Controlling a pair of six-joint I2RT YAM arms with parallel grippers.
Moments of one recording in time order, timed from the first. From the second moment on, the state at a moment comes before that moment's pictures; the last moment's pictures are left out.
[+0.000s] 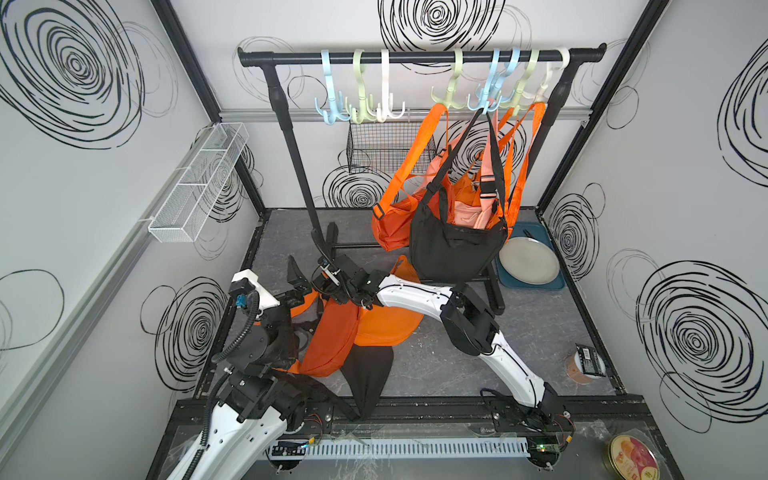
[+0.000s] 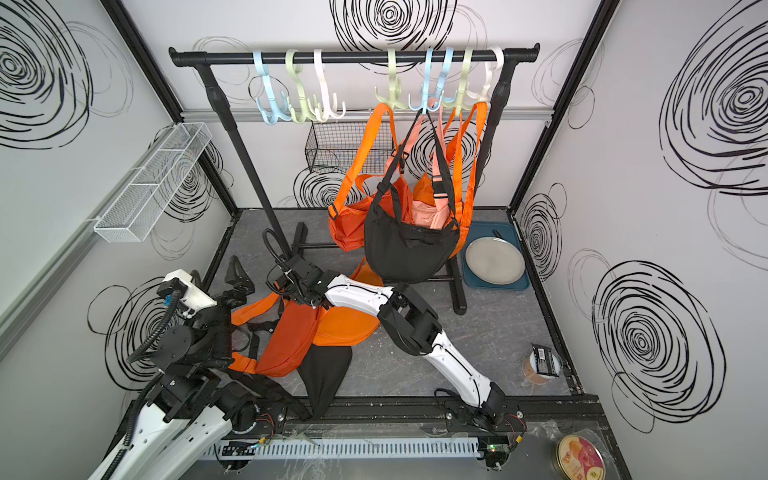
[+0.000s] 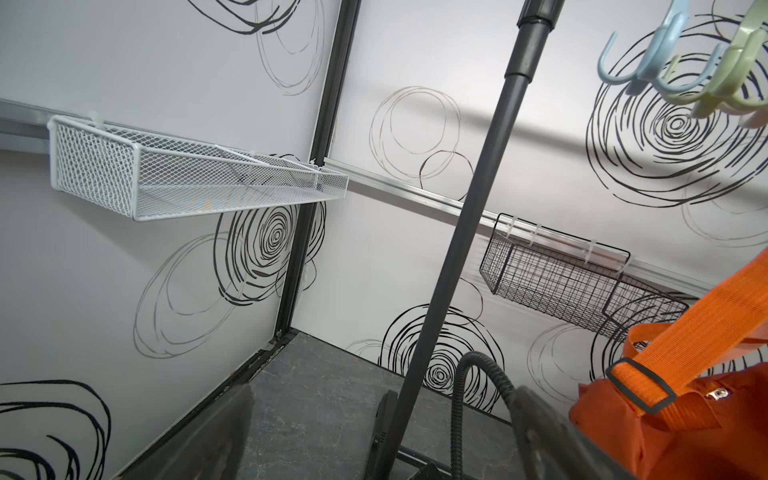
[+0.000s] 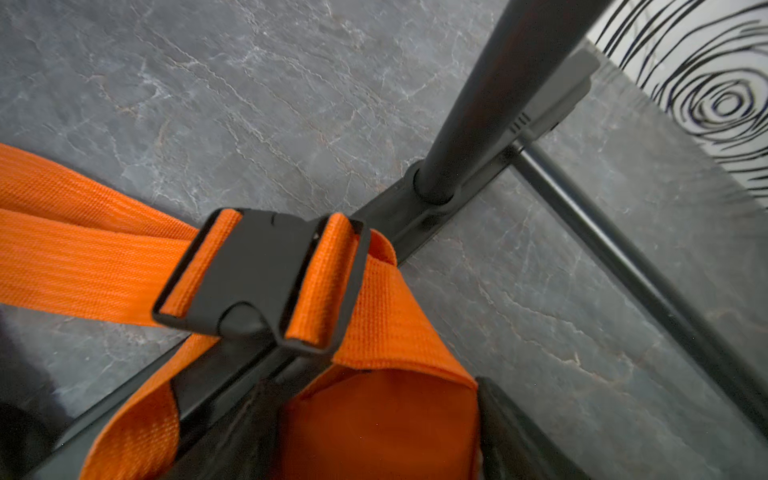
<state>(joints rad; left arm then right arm) -0.48 0.37 0.52 0.13 -0.76 -0.11 1.04 2.43 2.01 -0.35 0.21 -0.03</state>
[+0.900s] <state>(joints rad) -0.49 0.42 0.52 0.13 -0.71 -0.12 1.01 1.46 1.04 -0.35 0.22 0.40</state>
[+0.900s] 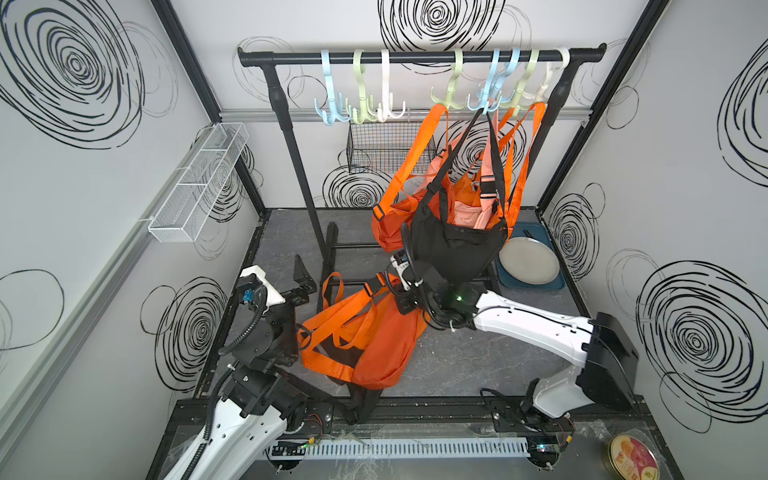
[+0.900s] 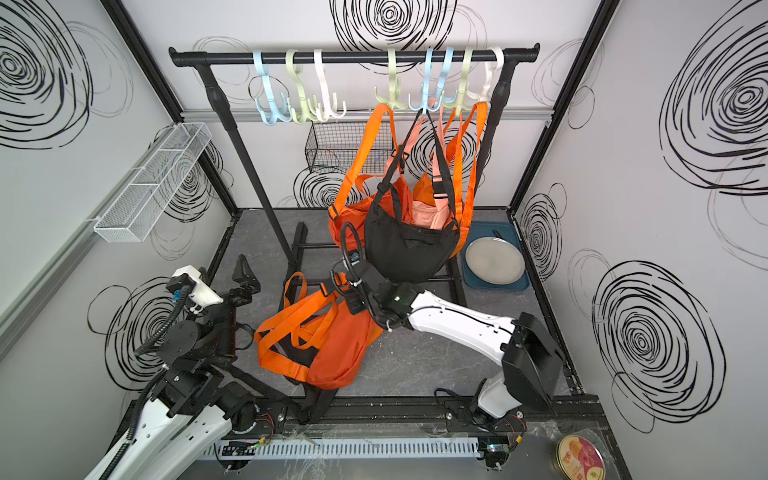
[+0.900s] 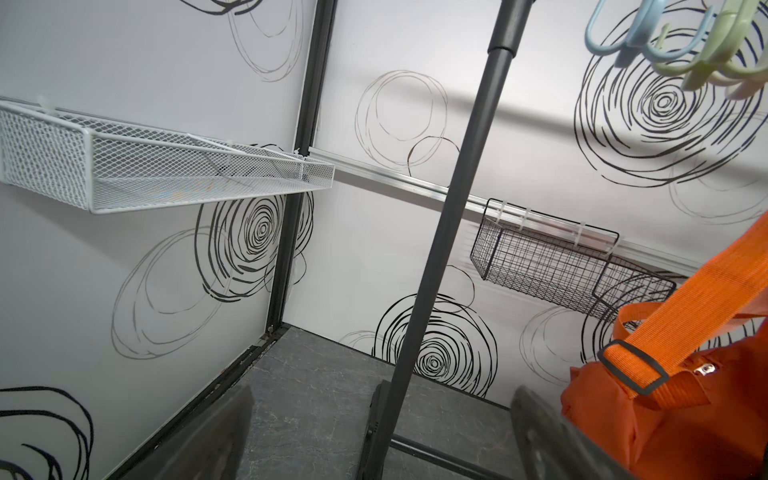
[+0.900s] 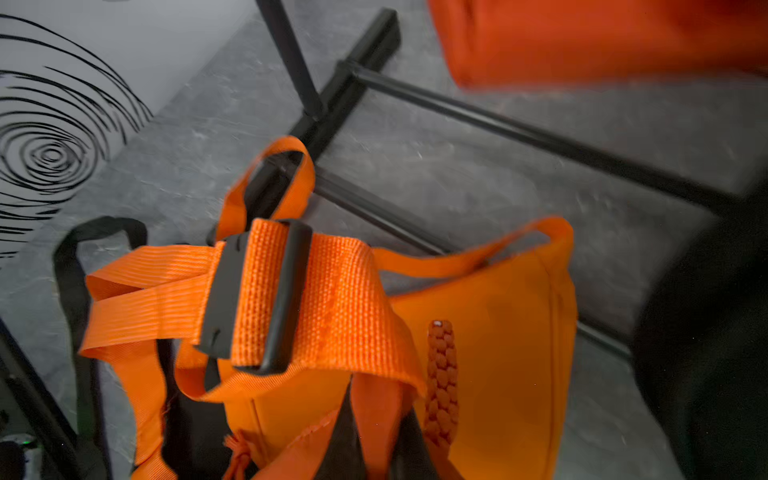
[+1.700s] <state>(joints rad) -0.48 0.50 0.54 0.10 -0.60 -0.13 1.24 1.72 1.02 -0.18 0.17 -0.05</state>
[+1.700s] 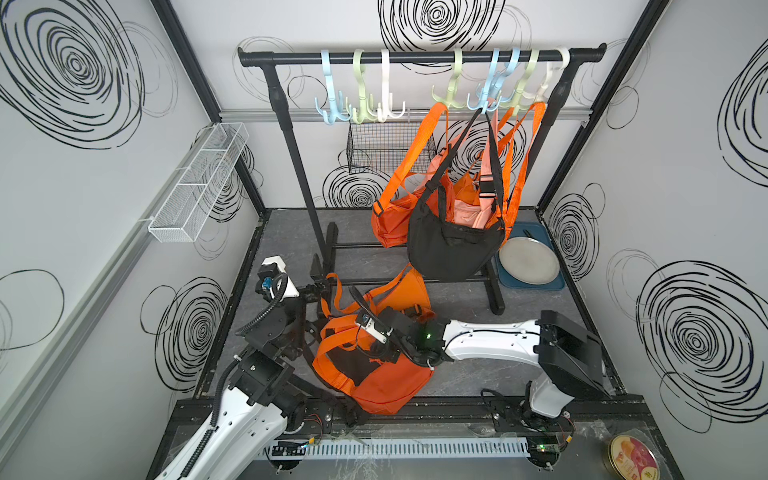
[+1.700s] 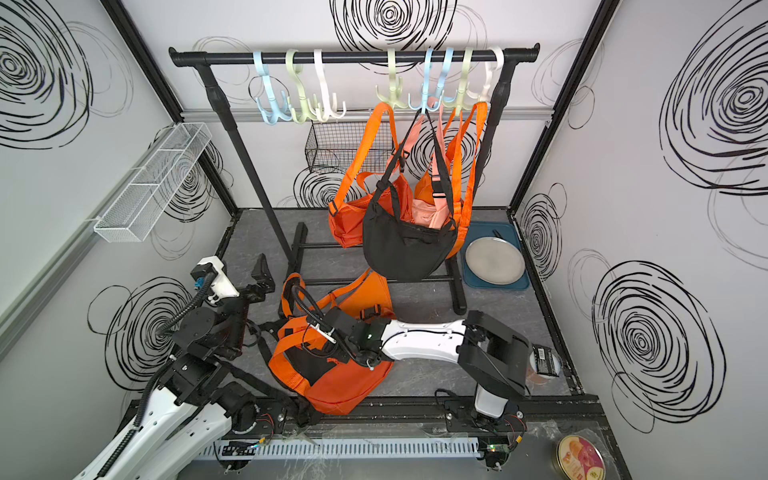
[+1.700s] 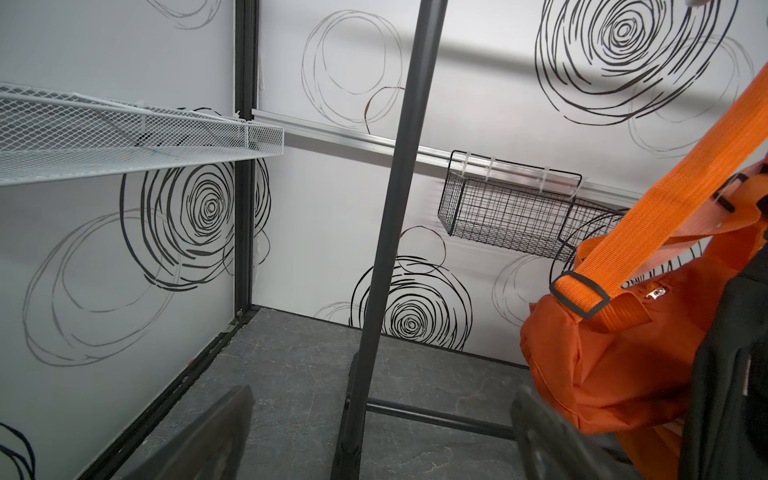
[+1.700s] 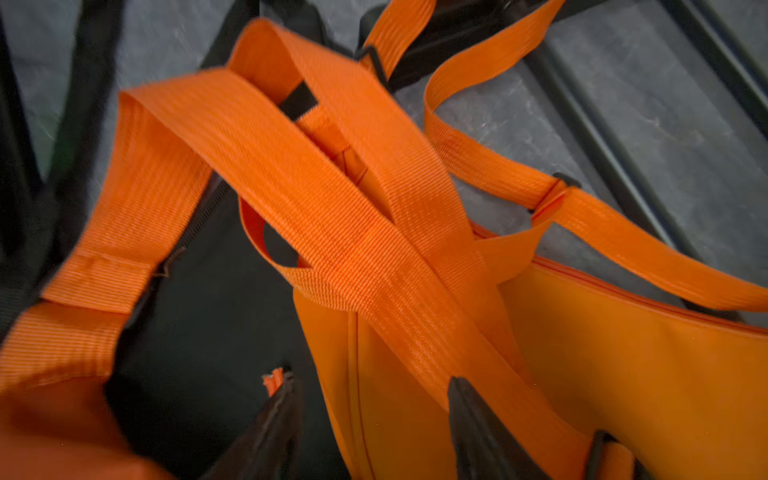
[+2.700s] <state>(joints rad) -0.48 0.50 0.54 0.10 -0.60 -0.10 1.20 1.73 0.94 0.11 0.35 -0.16</state>
